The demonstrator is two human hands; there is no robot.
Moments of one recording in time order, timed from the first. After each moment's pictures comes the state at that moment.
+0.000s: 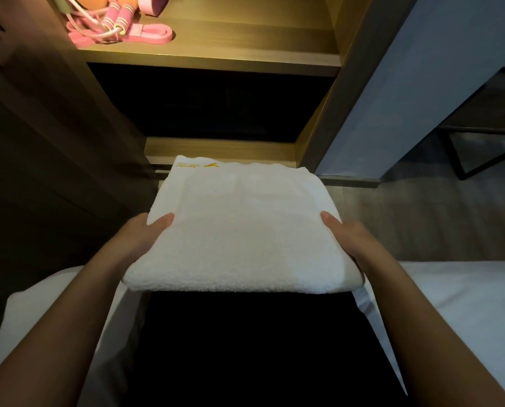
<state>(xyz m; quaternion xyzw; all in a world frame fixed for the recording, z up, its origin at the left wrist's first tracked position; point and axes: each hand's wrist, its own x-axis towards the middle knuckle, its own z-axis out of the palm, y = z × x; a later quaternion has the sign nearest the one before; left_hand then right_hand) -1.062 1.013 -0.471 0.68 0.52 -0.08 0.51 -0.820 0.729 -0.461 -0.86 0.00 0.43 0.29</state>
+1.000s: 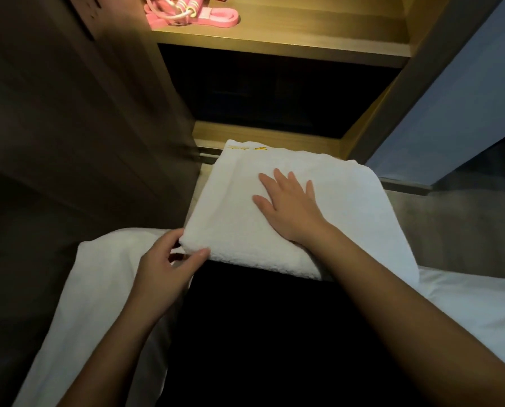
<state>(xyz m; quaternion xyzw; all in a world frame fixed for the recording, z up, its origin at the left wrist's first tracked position) -1.164 0.928 -0.459 0.71 0.46 0.15 0.51 -0.919 0.861 -0.474 -0.83 -0.49 0.24 0.08</state>
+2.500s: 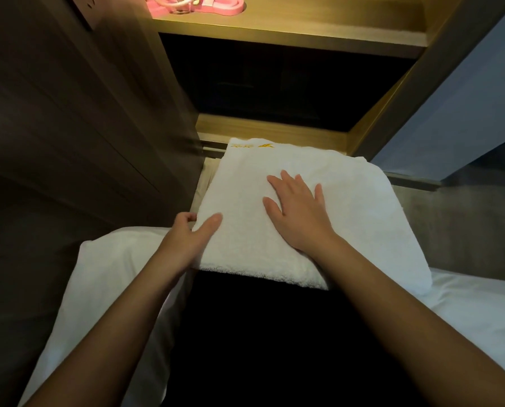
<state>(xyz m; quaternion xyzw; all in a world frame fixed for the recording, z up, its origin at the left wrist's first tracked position) -1.116 0.962 -0.461 0.60 0.58 -0.02 0.55 -0.924 0.853 -0.485 -0.84 -0.47 0.21 0.13</state>
